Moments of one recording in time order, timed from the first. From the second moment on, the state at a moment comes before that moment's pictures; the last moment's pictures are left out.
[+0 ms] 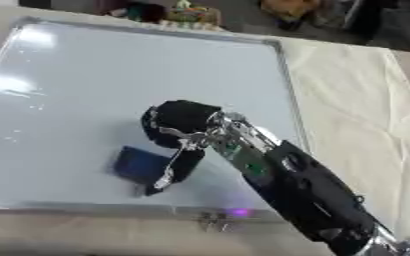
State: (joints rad) left arm -0.26 0.19 0.09 -1.98 0.26 -0.11 0.01; right arm -0.59 -0.39 0.47 -1.56 0.85 -0.25 0.42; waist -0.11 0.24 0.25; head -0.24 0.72
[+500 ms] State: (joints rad) left arm -0.26 0.19 0.09 -1.98 0.26 -0.11 0.01; right arm -0.59 -0.37 0.47 -1.55 0.85 -0.26 0.41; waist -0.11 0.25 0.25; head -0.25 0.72
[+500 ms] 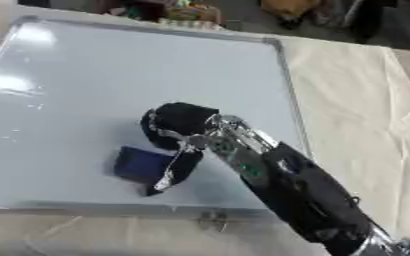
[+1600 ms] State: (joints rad) left arm -0.26 0.19 0.09 -1.98 0.25 -0.11 0.00; right arm -0.59 -0.37 0.46 -1.55 0.72 -0.22 0.44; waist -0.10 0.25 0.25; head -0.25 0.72
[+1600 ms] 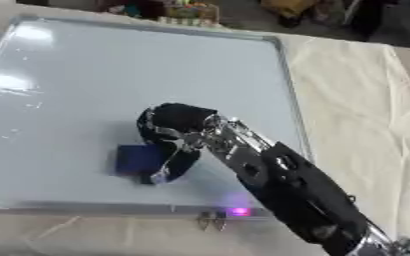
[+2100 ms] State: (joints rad) left arm -0.26 0.19 0.09 -1.98 0.25 -0.12 0.00; right arm -0.58 -0.38 0.45 -1.56 0.68 -0.20 0.47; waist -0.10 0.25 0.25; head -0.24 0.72
